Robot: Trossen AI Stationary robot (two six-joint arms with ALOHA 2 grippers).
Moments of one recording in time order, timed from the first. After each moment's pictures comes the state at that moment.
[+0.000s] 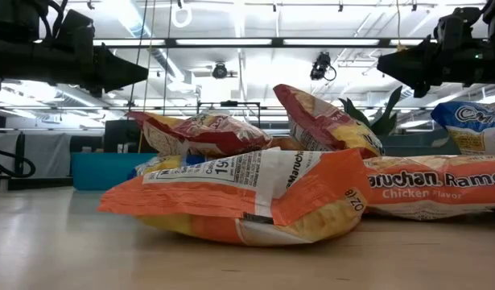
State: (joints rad) left arm 0.04 0.48 0.01 0.59 -0.44 0.04; right arm -0.36 0.06 0.01 0.27 0.01 0.08
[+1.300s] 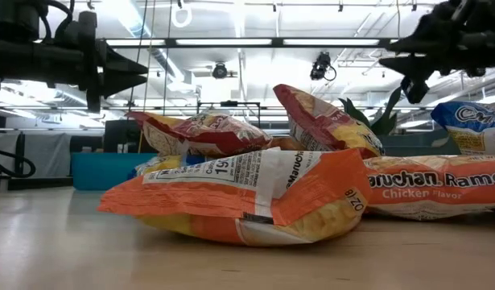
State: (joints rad) left arm 0.04 0.48 0.01 0.59 -0.47 -0.35; right arm -0.36 0.29 0.22 -0.01 -0.35 0.41
